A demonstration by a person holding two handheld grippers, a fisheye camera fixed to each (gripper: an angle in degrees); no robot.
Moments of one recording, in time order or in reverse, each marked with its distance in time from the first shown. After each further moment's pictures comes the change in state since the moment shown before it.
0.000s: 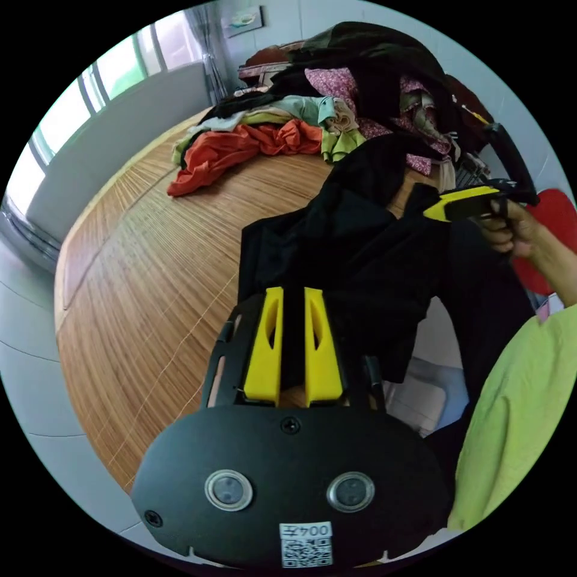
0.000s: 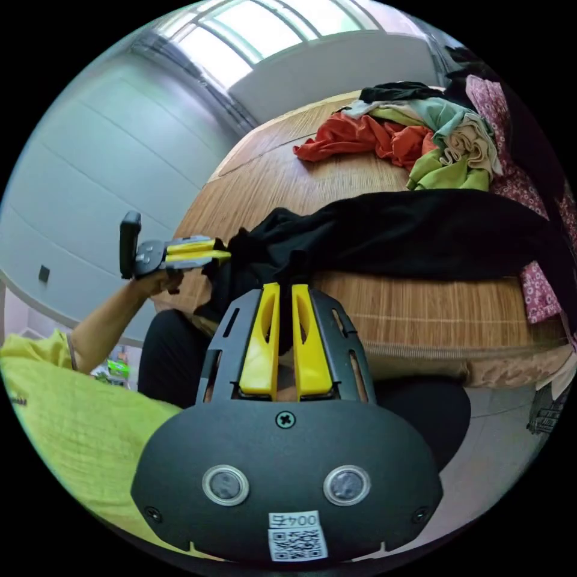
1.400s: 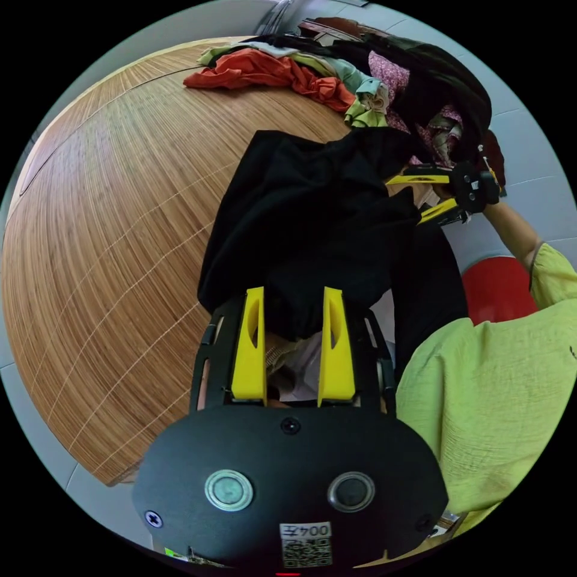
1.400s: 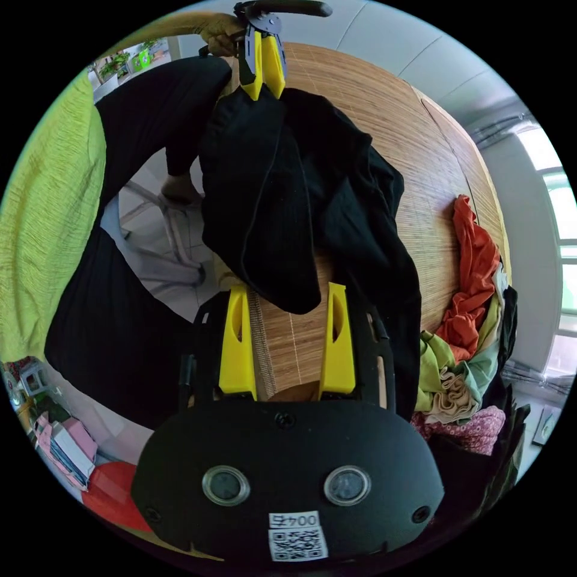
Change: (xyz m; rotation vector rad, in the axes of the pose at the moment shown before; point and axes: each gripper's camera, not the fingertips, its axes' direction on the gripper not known) left arm -0.135 0.113 0.142 -0.252 0.359 -0.313; right arm -0.262 -0.201 0.049 -0.514 0.383 -1.205
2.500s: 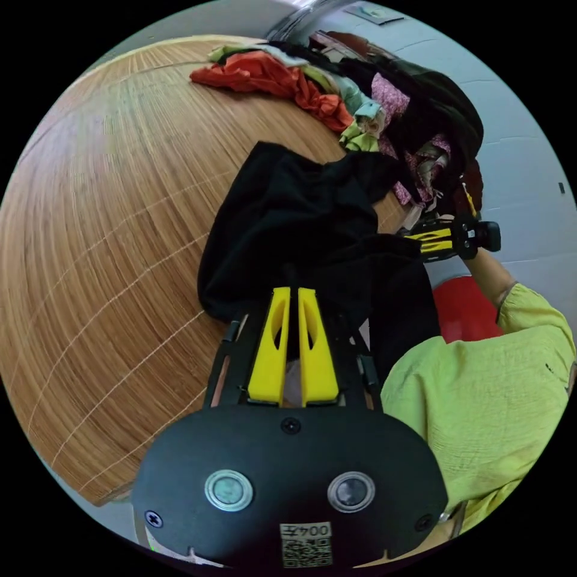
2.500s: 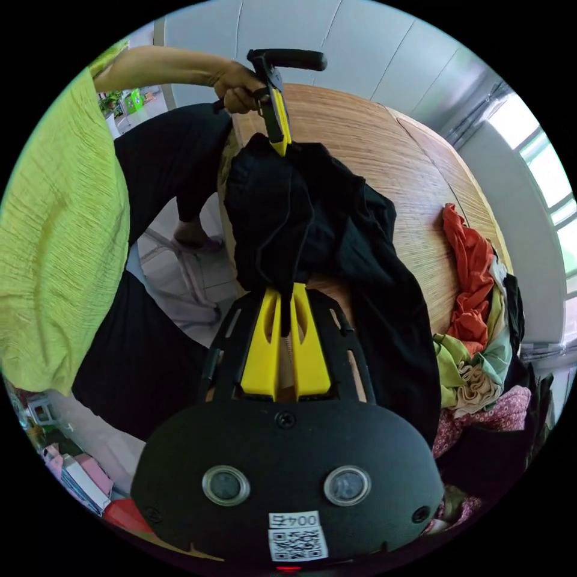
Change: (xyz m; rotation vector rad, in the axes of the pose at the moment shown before) left arm -0.136 0.057 -0.105 0.140 0.130 -0.028; right arm 0.198 0.265 -0.187 0.187 -0.043 0.174
